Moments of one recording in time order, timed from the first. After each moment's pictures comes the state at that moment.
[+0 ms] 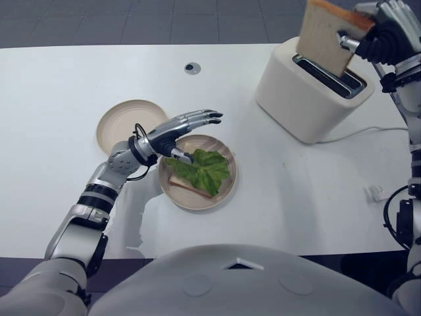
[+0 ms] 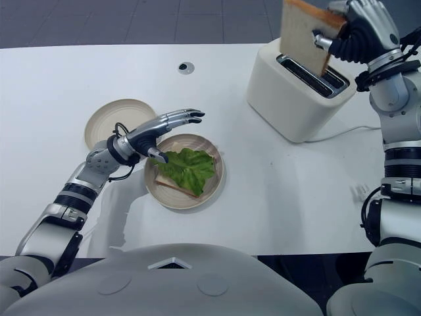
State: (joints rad) left arm -0.28 0.45 -0.27 0.45 0.20 -1.03 -0.36; right arm -0.51 -0.84 -0.08 0.33 -0.35 -0.56 0.06
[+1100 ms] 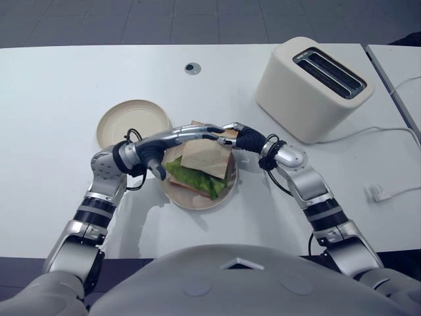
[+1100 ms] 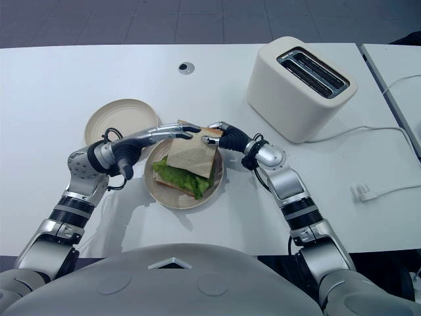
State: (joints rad) left arm -0.15 0.46 -0.26 0.25 -0.27 -0.94 -0.93; right arm -0.16 -0.37 0.33 0.05 0.08 0.12 0.52
